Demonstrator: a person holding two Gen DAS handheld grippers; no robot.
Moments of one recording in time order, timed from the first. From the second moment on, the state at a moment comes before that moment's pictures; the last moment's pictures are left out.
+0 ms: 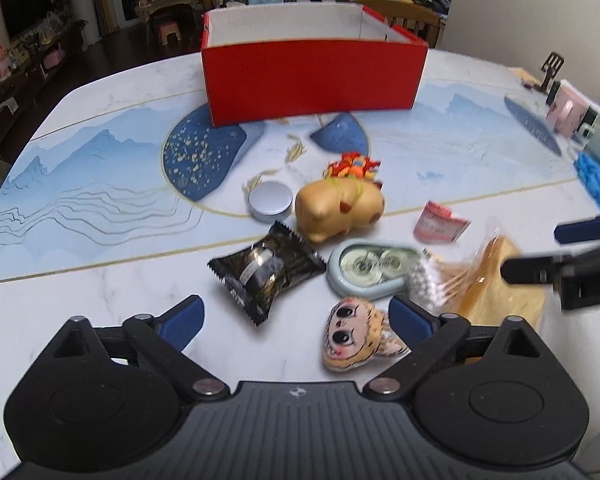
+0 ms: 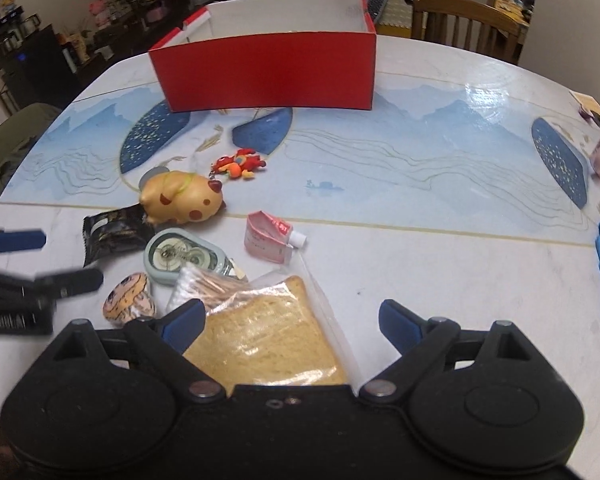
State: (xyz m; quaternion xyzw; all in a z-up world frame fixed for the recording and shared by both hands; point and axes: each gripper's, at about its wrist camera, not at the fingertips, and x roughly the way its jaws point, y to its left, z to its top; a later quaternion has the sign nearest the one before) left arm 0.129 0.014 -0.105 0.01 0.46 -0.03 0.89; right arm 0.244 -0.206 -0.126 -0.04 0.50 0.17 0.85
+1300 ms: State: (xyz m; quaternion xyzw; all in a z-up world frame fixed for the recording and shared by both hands) left arm 0.133 -0.007 -0.148 0.02 0.50 -0.08 0.86; right arm 0.221 -0.231 -0.170 -0.10 0.54 0.17 0.82
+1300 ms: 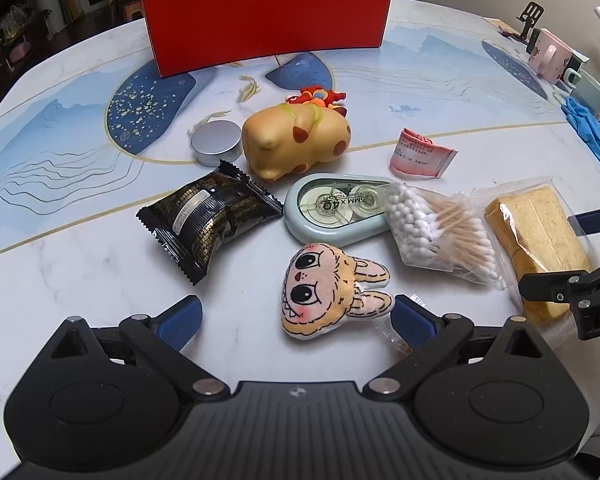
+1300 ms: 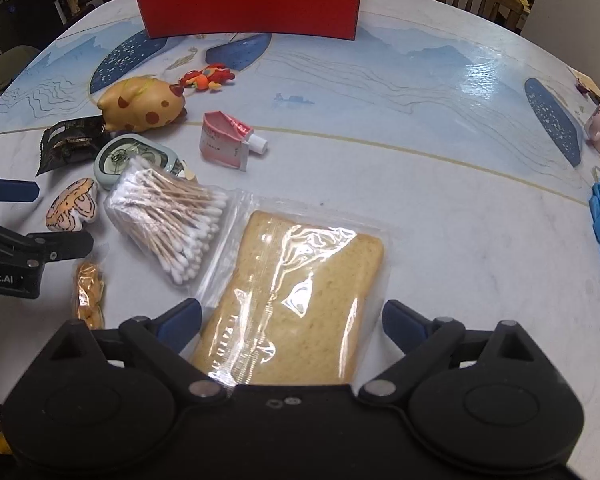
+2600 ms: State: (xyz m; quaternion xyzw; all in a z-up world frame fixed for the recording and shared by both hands) left arm 0.130 0.009 -0.094 -0.05 0.47 -0.10 0.88; right arm 0.242 -0.225 -0.105 -0.08 0.53 0.21 0.82
